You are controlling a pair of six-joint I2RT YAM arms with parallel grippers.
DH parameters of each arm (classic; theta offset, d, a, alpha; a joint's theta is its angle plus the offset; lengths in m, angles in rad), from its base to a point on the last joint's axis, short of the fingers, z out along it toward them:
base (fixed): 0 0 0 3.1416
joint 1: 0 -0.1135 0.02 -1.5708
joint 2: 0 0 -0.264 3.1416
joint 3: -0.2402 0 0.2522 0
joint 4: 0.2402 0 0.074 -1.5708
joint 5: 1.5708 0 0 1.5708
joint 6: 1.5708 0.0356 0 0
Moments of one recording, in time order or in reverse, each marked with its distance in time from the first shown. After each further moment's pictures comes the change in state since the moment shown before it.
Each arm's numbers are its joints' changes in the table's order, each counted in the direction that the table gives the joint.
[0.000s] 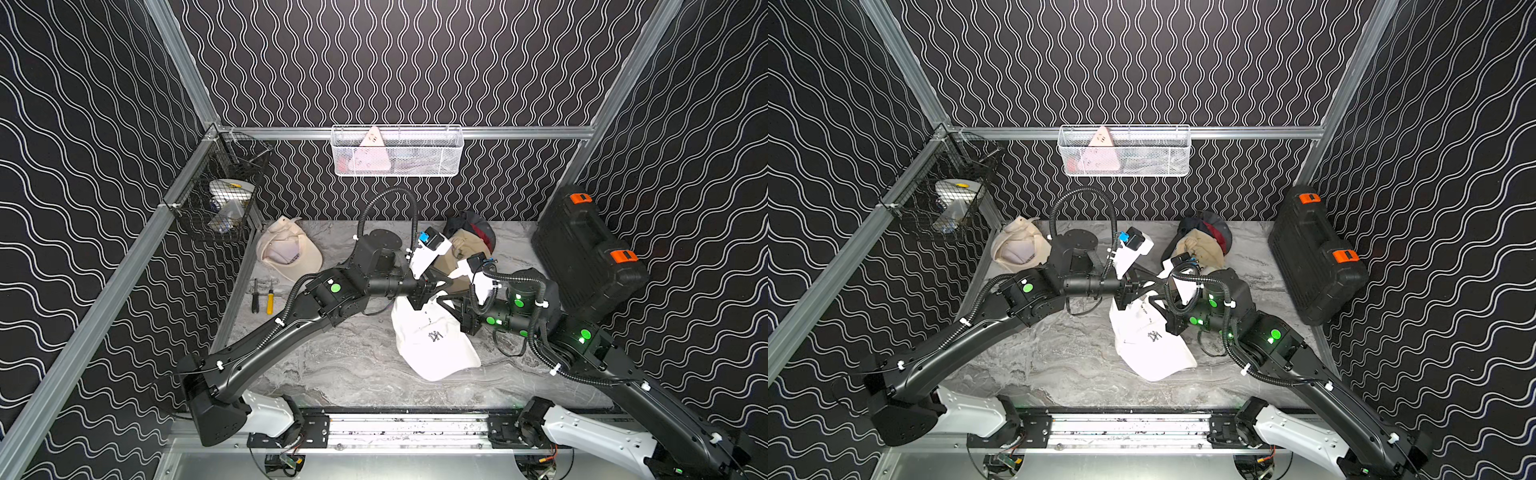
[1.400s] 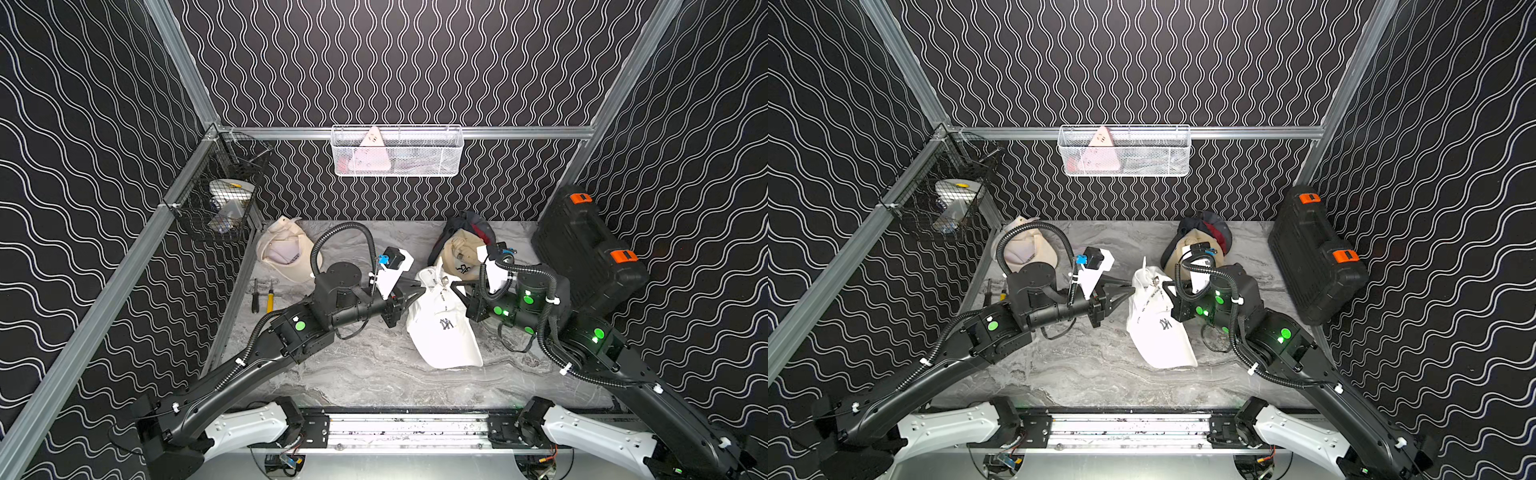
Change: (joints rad) left arm 0.000 0.304 0.375 -0.209 -0.168 0.017; right arm 0.002 -0.009 -0.091 0.070 0.206 0.138
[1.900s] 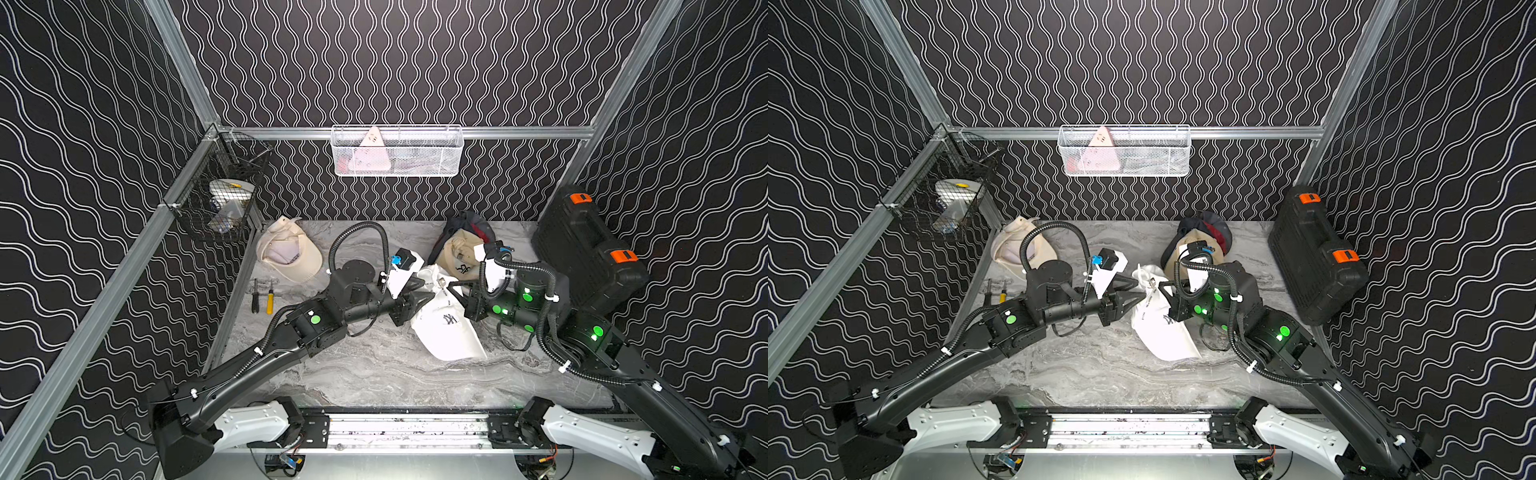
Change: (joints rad) left arm 0.000 -0.085 -0.010 -0.038 0.017 0.009; right arm 0.000 -0.016 -0.013 -0.002 -0.064 0.023
